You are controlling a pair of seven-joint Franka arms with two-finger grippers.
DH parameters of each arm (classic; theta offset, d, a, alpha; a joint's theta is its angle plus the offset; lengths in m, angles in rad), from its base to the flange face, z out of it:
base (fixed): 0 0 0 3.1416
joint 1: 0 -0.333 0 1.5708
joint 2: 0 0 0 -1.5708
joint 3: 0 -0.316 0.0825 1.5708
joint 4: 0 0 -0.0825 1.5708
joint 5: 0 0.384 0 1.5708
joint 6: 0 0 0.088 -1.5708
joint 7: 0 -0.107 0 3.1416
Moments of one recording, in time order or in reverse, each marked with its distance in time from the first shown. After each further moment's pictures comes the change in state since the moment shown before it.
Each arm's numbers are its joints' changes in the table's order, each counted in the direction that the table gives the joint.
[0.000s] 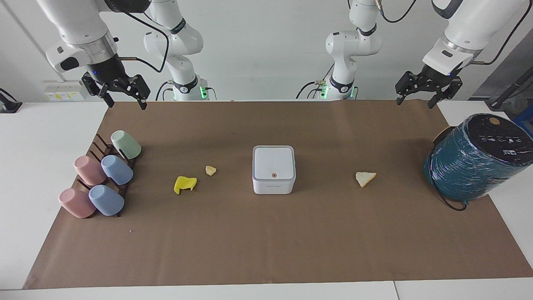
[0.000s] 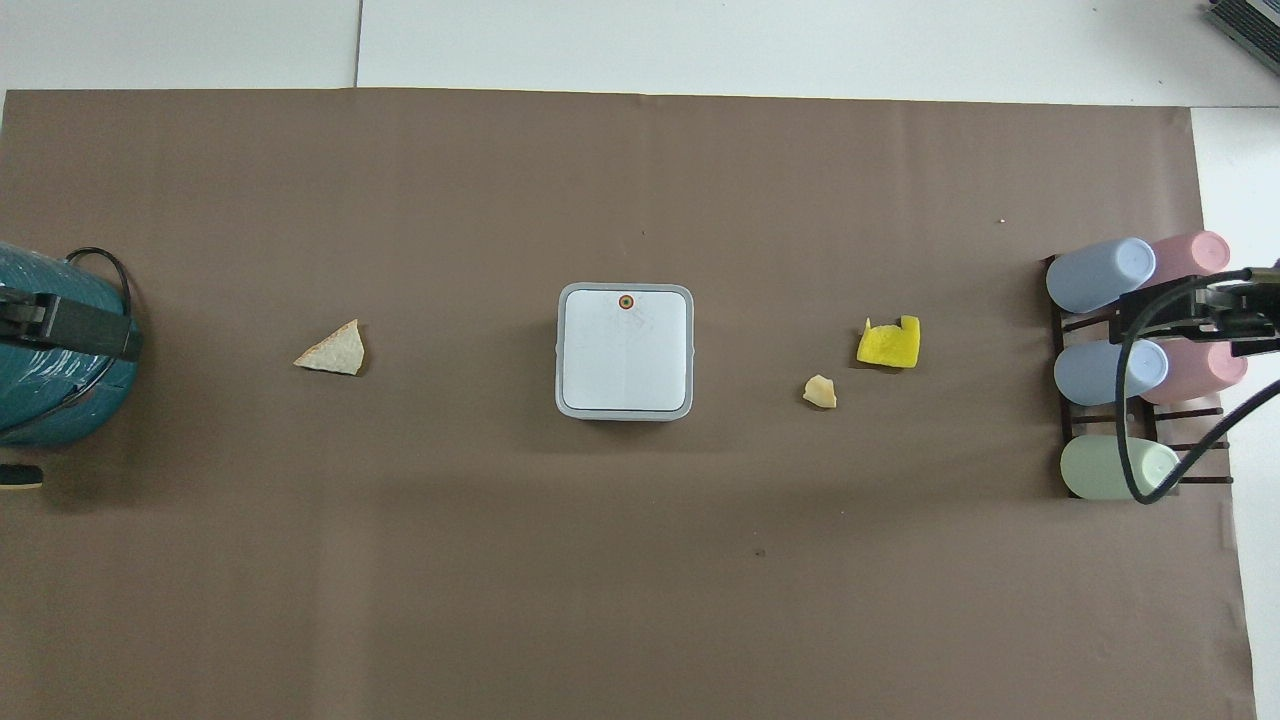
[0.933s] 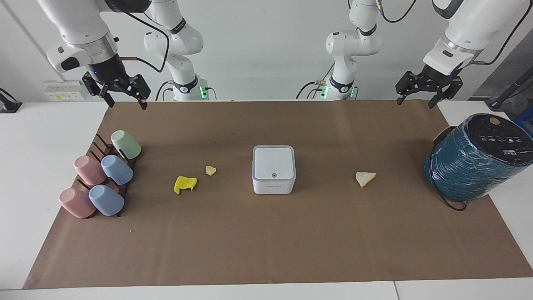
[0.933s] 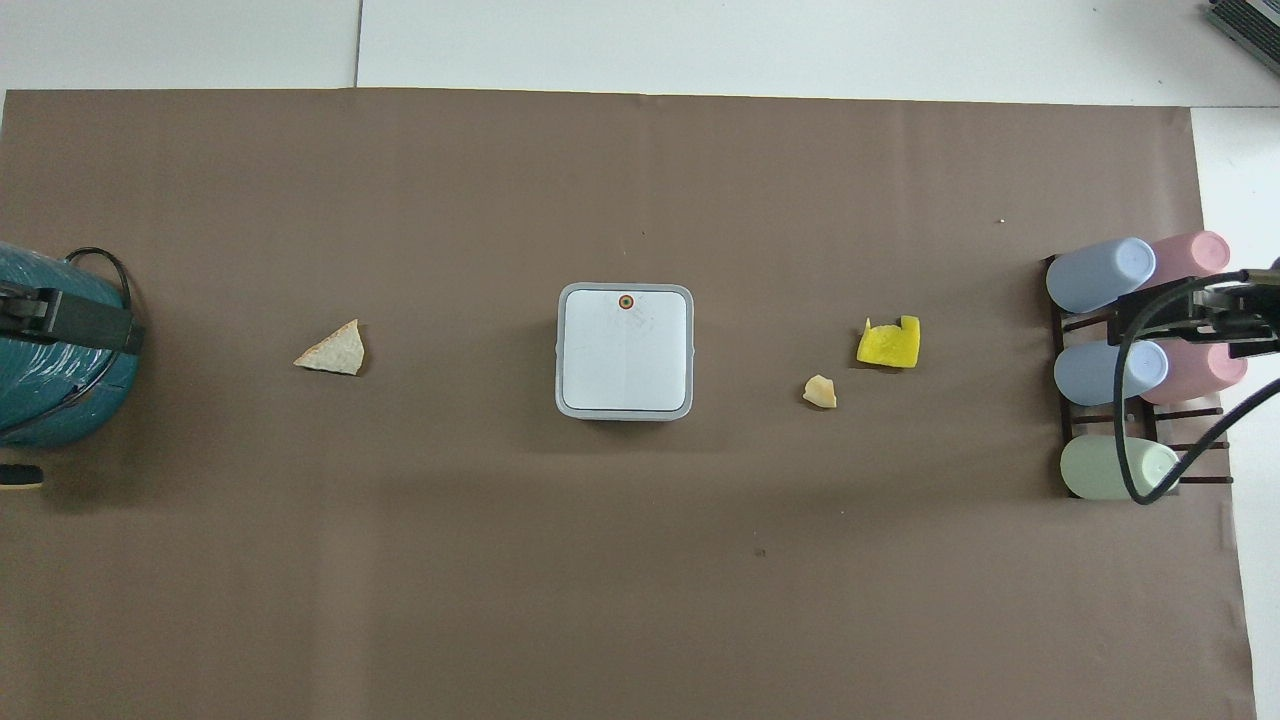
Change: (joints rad) left arm 0.010 0.000 0.011 0.019 0.000 0.079 0.002; right arm 0.000 -0.001 0.000 0.006 0.000 0.000 0.000
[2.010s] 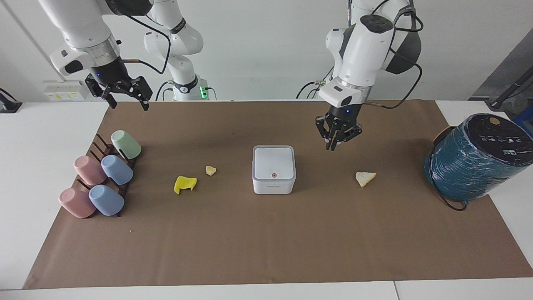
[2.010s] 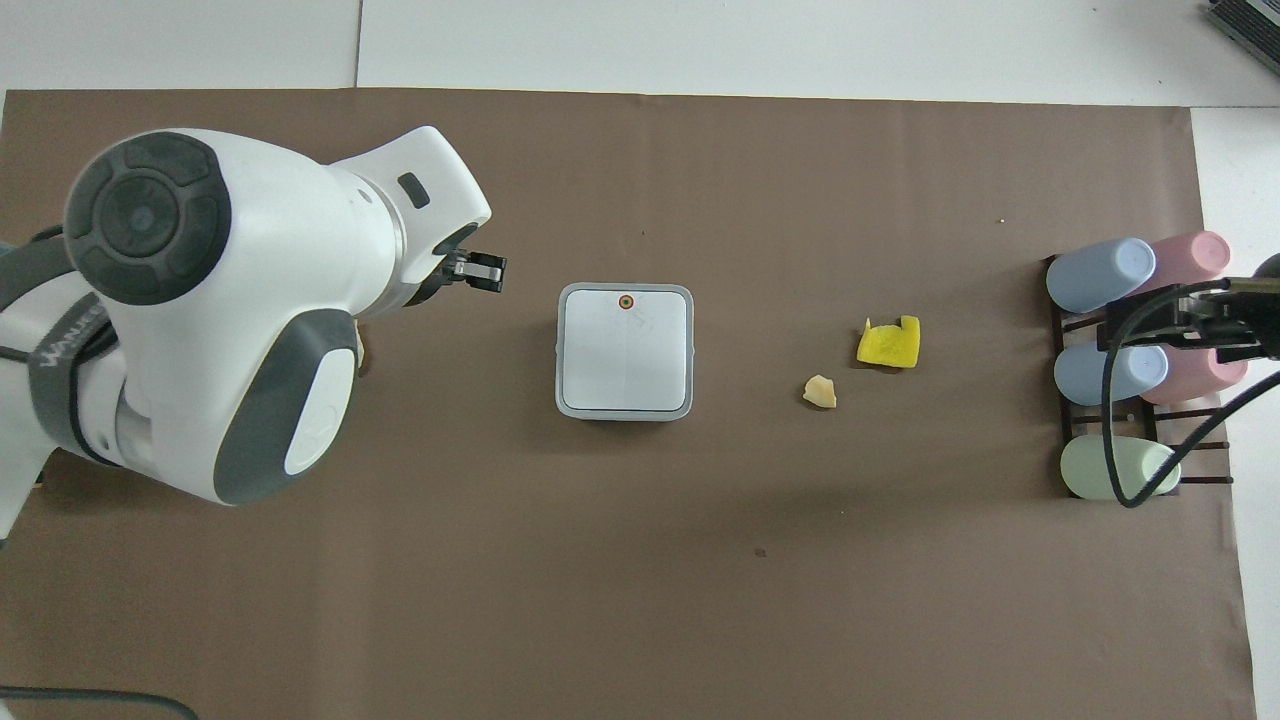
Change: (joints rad) left arm 0.376 0.153 0.020 0.137 0.000 0.552 0.297; right arm -0.002 -0.009 -0.004 0.042 0.001 0.032 0.000
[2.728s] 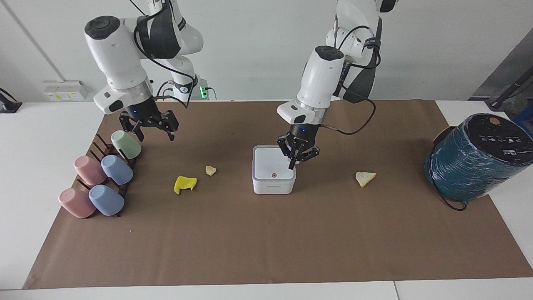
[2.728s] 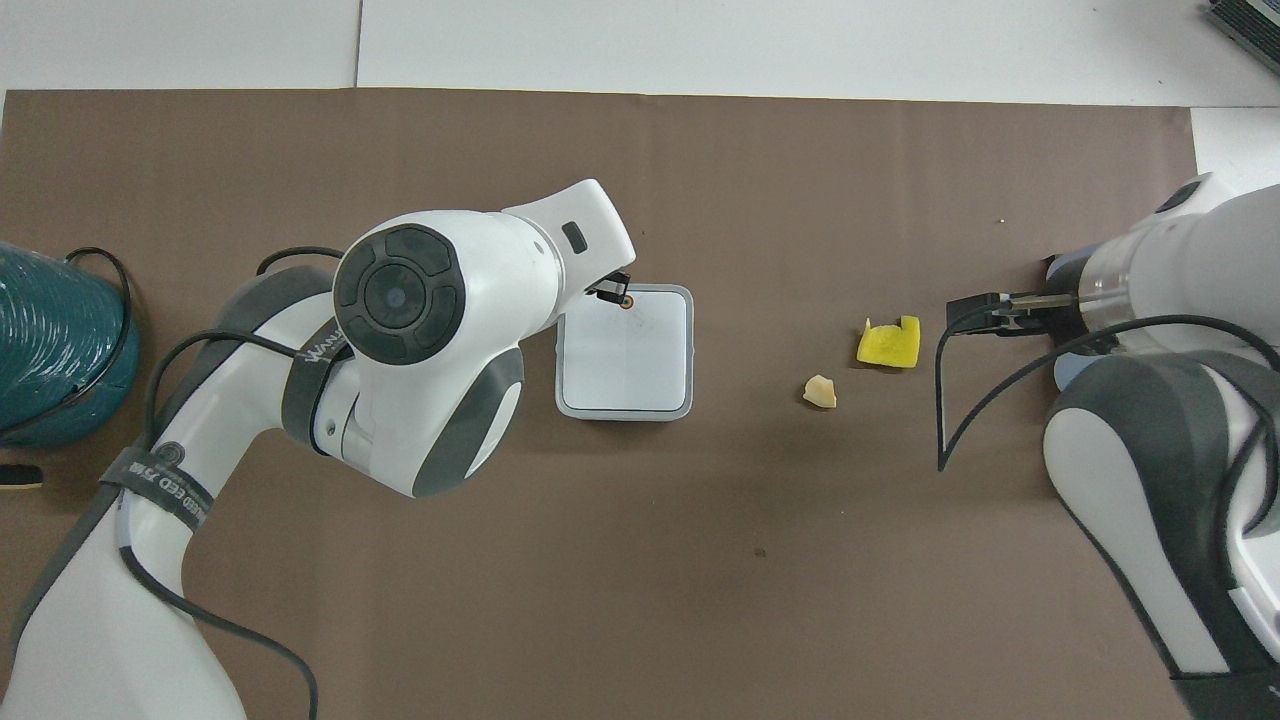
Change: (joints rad) left arm 0.114 0.126 0.002 0.030 0.000 0.265 0.015; right arm -0.104 0.050 -0.004 0.285 0.015 0.423 0.028
